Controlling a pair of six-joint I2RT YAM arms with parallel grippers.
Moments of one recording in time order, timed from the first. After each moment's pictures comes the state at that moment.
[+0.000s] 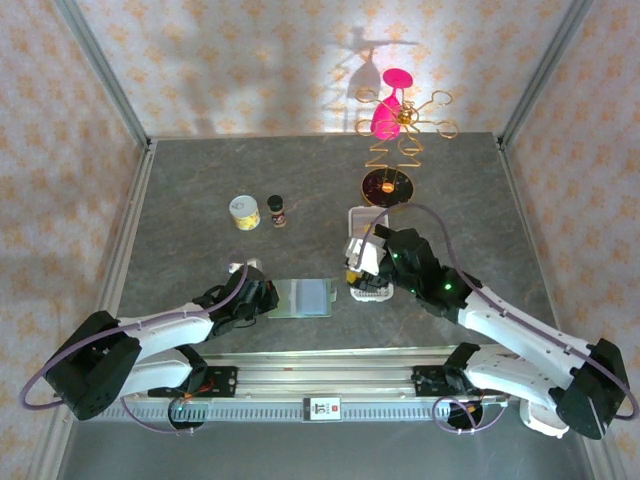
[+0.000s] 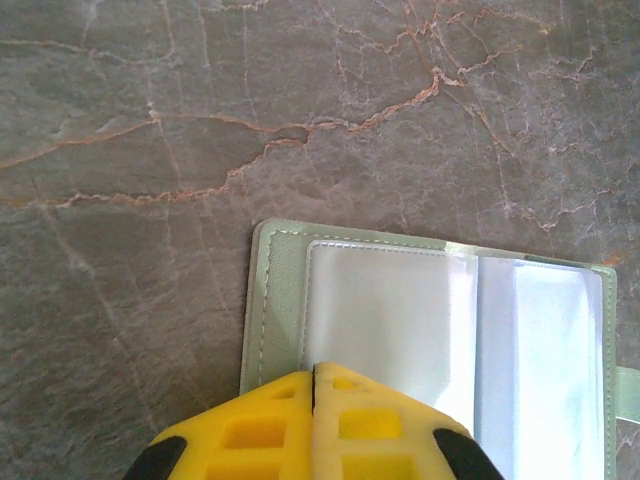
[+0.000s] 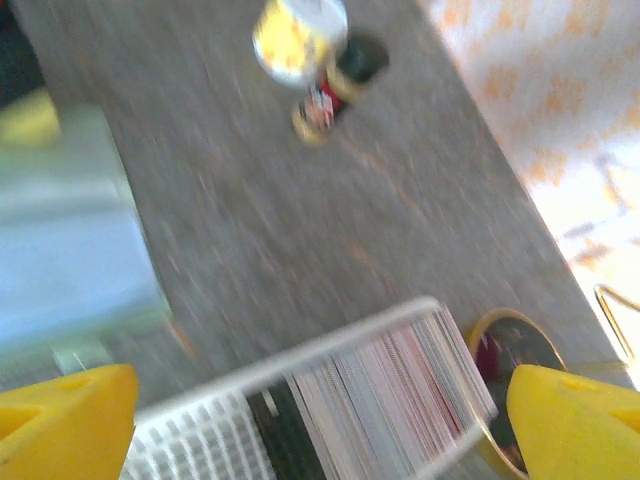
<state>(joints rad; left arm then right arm) -0.62 1.17 0.27 0.06 -0.02 -0.93 0.74 0.97 0.69 -0.29 0.03 -0.70</state>
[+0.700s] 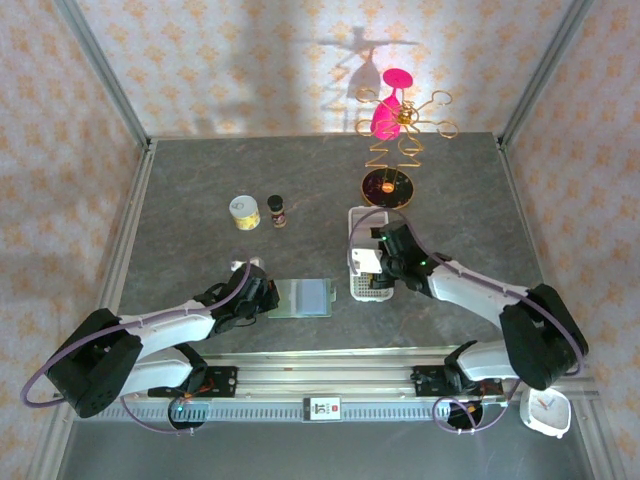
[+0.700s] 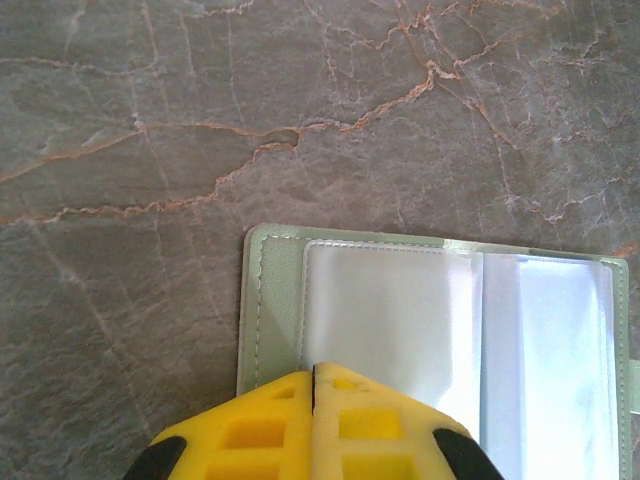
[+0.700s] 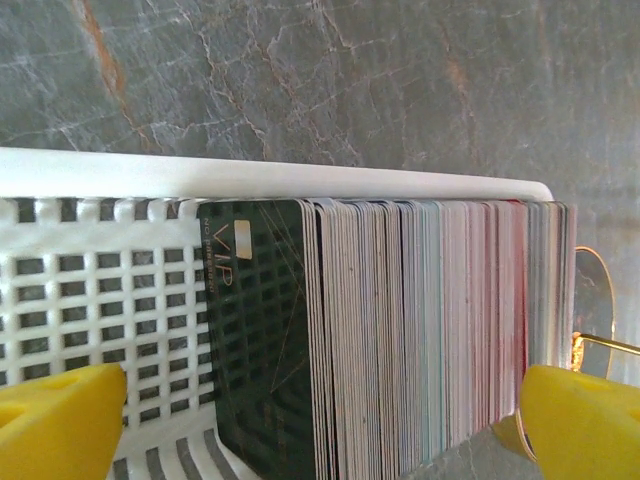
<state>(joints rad) -0.62 1.18 0.29 0.03 -0.03 -0.89 0.56 1.35 0.65 -0.14 0.00 -1.13</state>
